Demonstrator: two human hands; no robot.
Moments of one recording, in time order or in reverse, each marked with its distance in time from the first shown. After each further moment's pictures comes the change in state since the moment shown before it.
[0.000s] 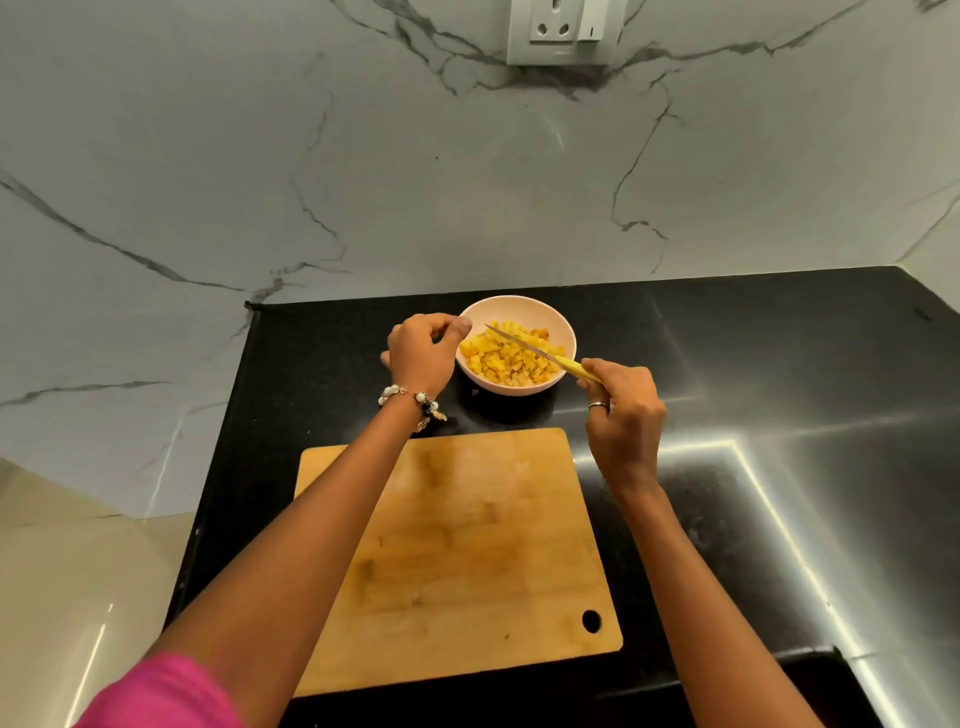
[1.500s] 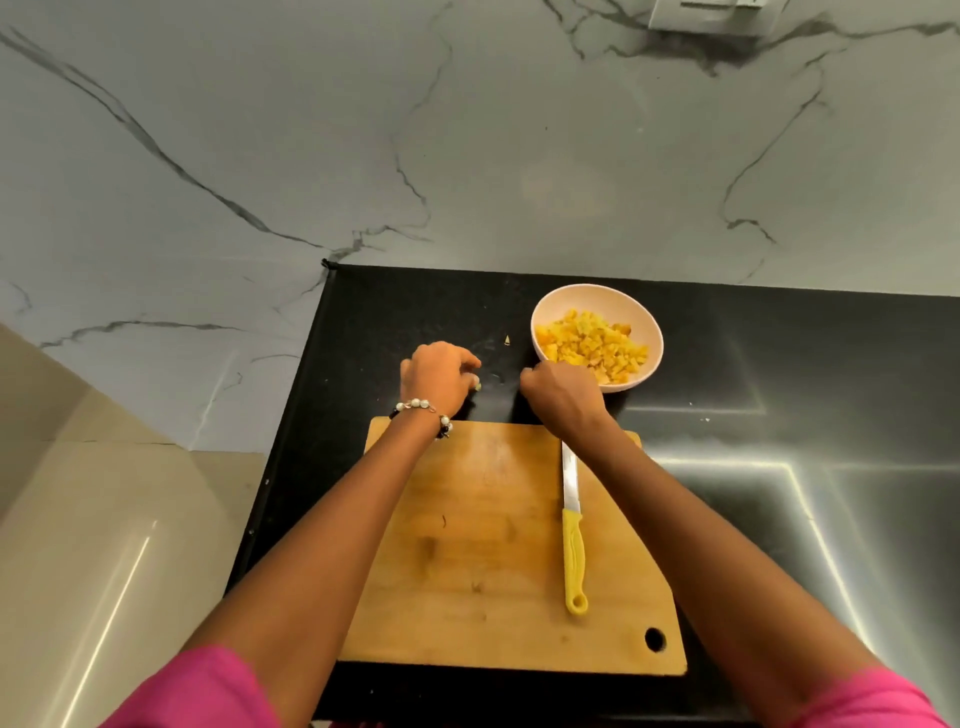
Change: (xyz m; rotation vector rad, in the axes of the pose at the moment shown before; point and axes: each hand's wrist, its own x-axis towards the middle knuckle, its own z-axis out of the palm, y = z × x) left_hand -0.008 -0.079 -0.043 0.494 -0.193 -0.054; right_hand 0.031 -0.094 0.095 -0.595 -0.992 -0.428
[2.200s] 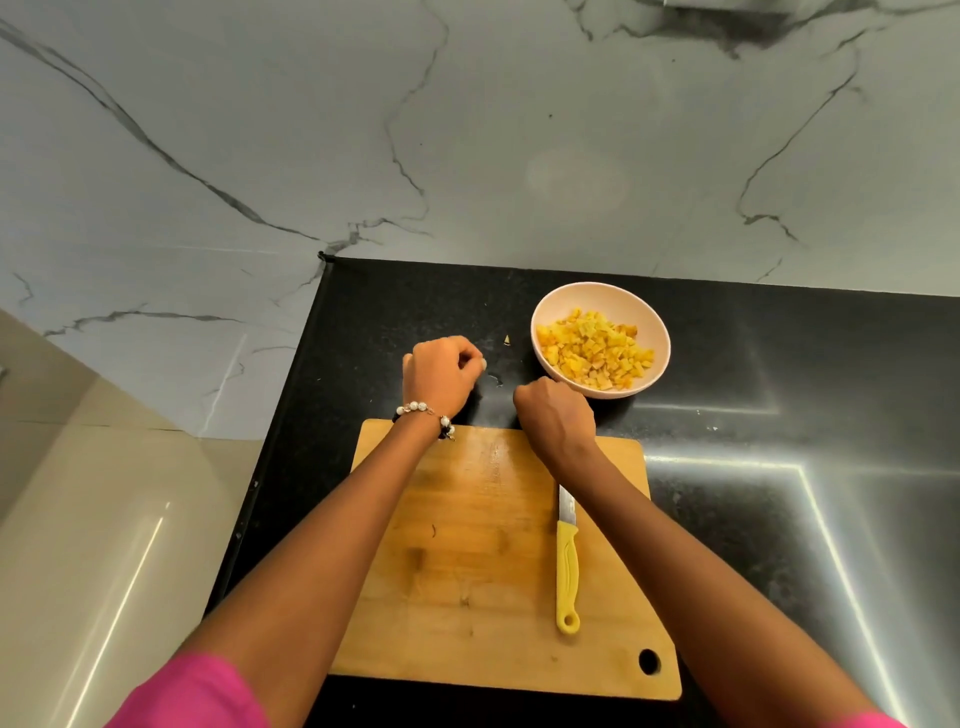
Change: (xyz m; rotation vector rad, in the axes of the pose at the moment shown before) left_hand 0.008 0.007 0.012 -0.180 0.139 -0.015; right_hand 0.000 -0.008 0.021 0.116 -0.065 0.104
